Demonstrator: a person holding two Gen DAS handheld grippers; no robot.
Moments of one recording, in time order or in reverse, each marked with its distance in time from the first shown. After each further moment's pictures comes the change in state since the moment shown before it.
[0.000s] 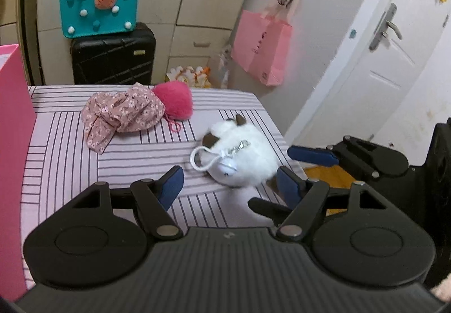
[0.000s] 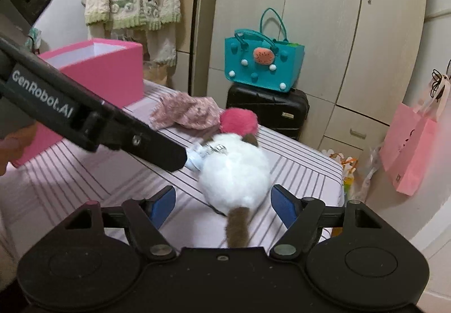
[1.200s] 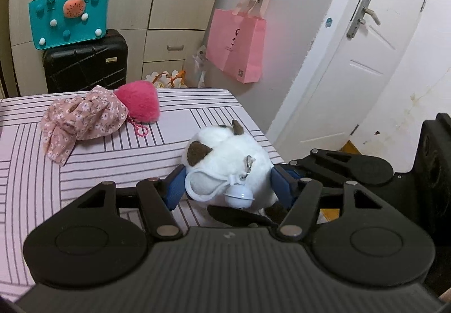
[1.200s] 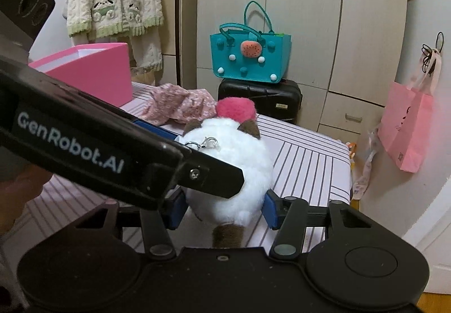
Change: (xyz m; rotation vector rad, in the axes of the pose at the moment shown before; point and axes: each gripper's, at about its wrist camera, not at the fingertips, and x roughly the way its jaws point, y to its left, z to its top) left arm 0.035 -0.014 -0.009 0.085 -0.026 -0.068; right arm 0.010 0.013 -0.009 0.114 -0.011 -0.019
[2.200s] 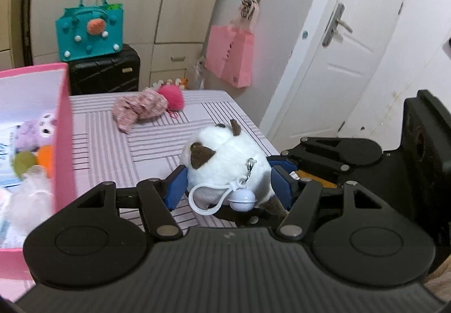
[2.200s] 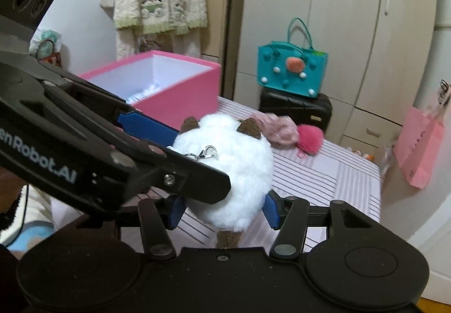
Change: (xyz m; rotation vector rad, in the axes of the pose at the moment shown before) left arm -0.167 0.000 -0.038 0.035 -0.022 -0.019; right arm -0.087 0.126 0.032 -0.089 0.027 0.068
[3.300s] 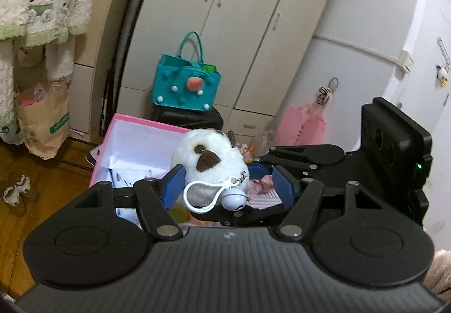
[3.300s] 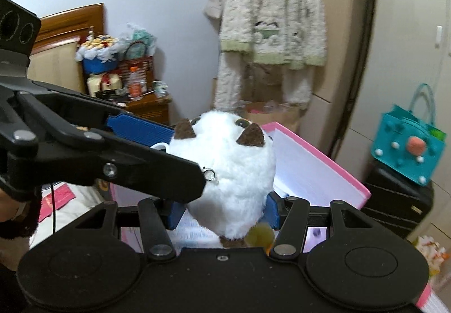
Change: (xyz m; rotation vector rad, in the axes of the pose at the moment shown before) left arm -0.138 0.146 0.013 -0.212 -0.292 0.183; right arm 0.108 0.105 0.160 -0.260 -0.063 0.391
